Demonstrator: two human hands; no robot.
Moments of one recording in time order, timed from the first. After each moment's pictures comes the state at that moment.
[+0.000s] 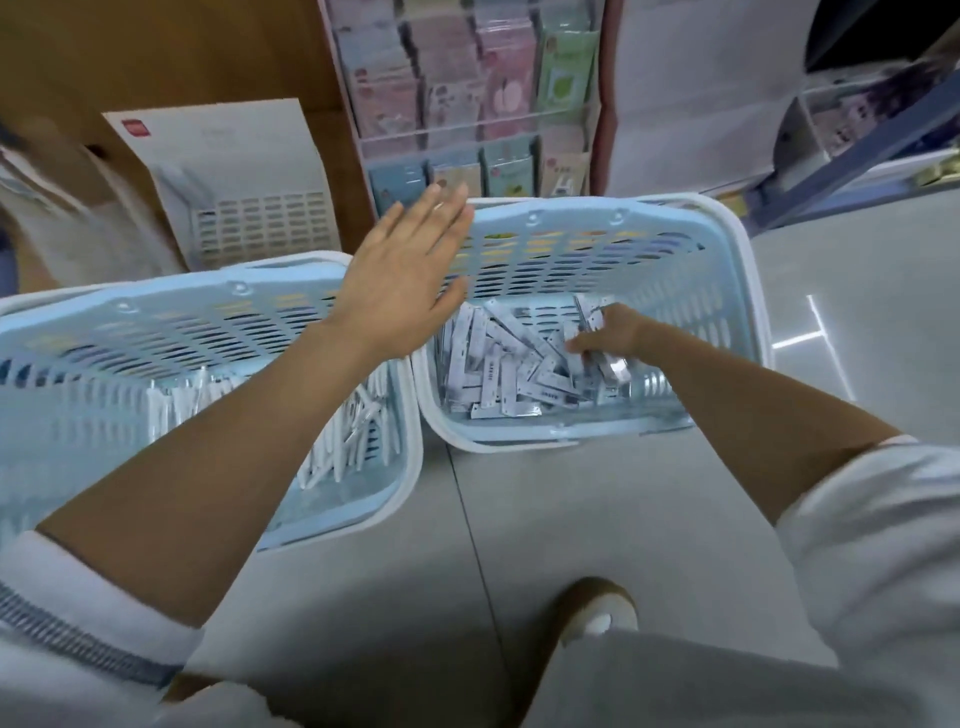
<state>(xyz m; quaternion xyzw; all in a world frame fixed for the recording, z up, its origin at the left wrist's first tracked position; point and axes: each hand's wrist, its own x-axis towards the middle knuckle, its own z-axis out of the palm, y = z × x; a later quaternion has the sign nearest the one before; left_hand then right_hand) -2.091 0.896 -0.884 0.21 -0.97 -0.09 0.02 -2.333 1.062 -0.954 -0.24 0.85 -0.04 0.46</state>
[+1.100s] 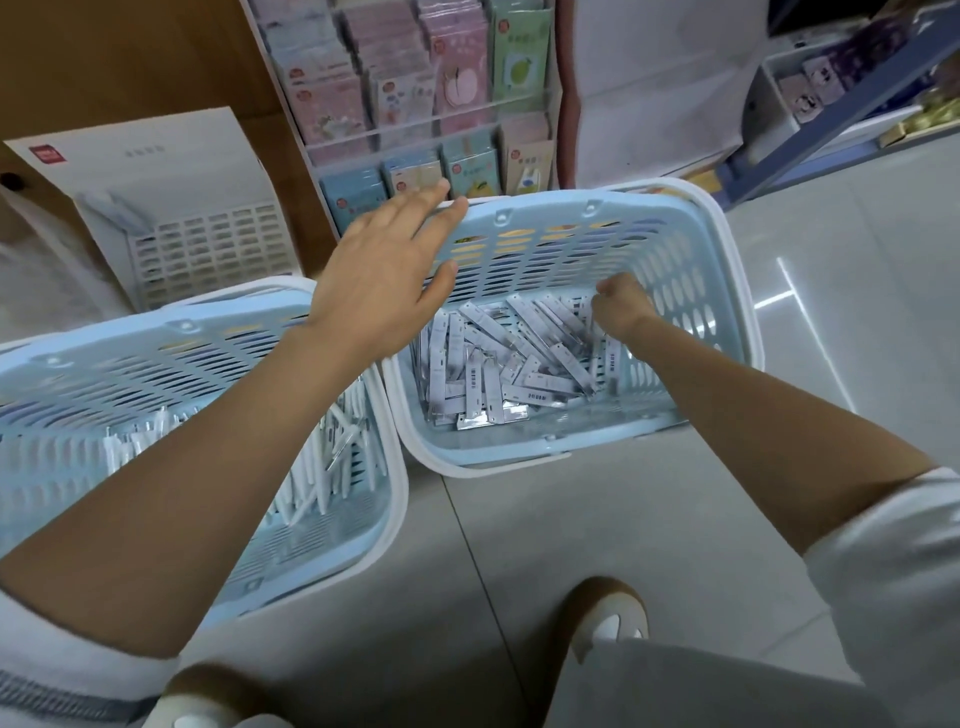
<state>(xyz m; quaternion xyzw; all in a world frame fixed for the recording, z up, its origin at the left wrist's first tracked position) -2.116 0.889 -0.883 0.19 -0.97 -0.15 0.05 -2.339 1.060 -0.957 -0.13 0.93 -0.13 0.32</state>
